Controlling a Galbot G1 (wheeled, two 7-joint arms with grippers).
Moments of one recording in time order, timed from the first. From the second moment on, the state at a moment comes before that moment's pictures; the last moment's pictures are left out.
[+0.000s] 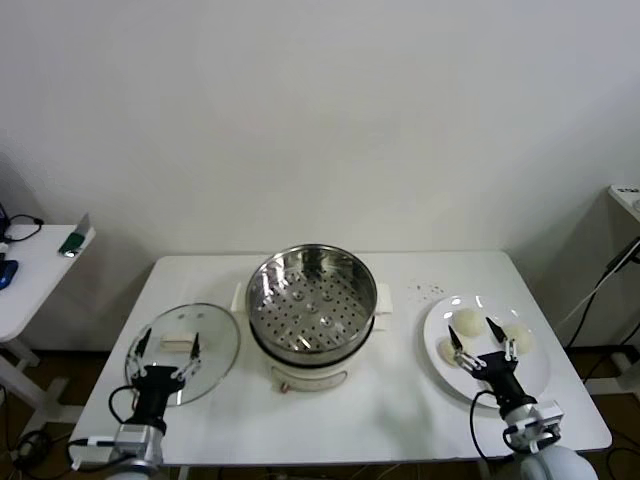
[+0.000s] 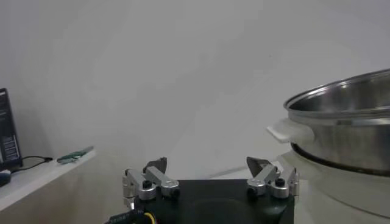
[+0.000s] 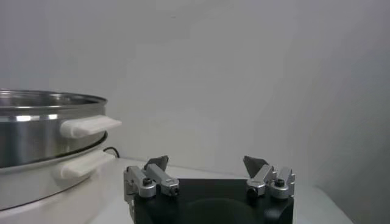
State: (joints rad) left arm 1.56 -1.49 -0.73 -1.95 0.11 -0.07 0.05; right arm -1.44 1.16 0.64 1.74 0.32 0.14 -0.21
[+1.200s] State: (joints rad) left arm 1.60 -1.46 -0.72 -1.96 0.07 -0.08 -0.05; right arm -0.41 0.56 -0.23 1.23 -0.01 0.05 -1.05
